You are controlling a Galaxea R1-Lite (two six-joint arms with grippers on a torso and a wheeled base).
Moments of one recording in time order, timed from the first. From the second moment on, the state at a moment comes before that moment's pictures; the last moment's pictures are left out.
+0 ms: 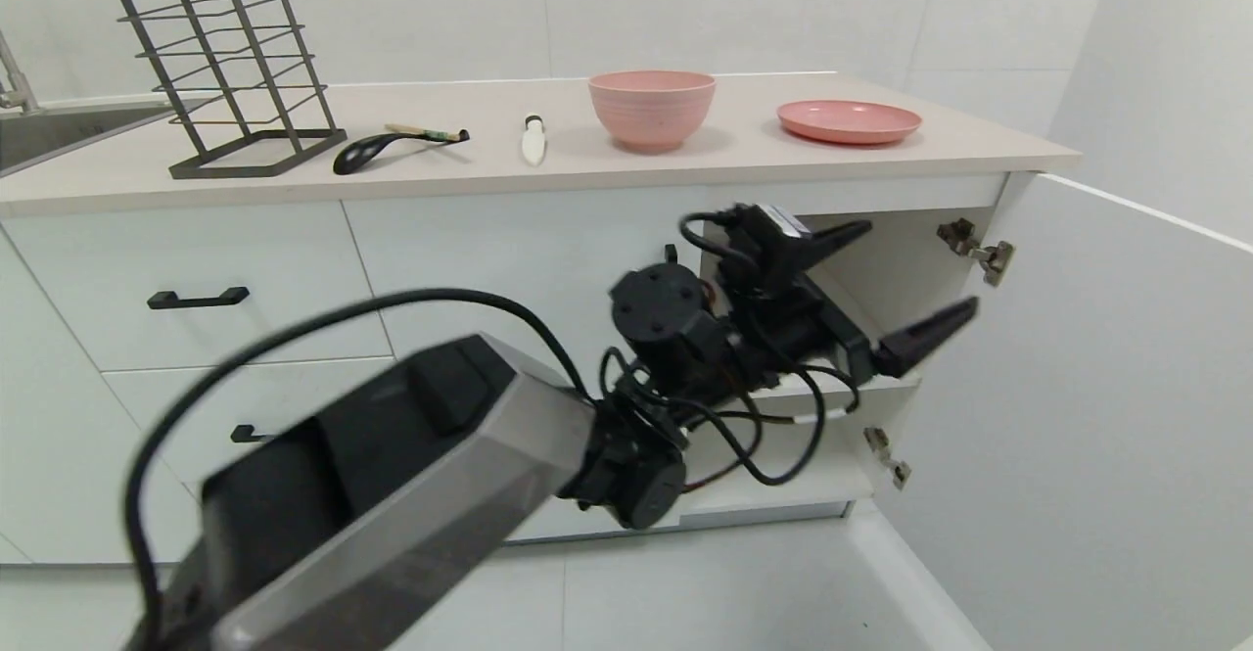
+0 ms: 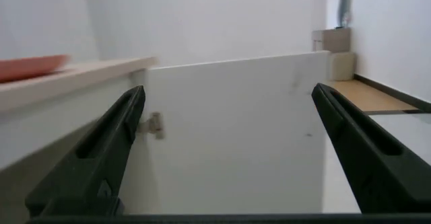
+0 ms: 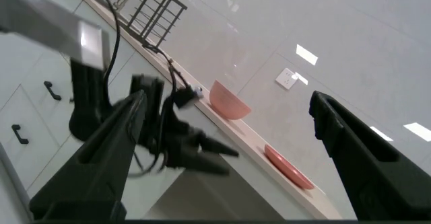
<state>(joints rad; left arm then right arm) -0.86 2.42 -1.52 -1.41 -0.46 -0.09 -0.11 0.68 -0.04 -1.34 0.92 -0.18</state>
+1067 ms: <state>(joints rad) -0.17 0.75 -0.23 -1.14 -0.46 -0.09 -0.04 0.23 0.00 -0.59 0.91 -0.18</state>
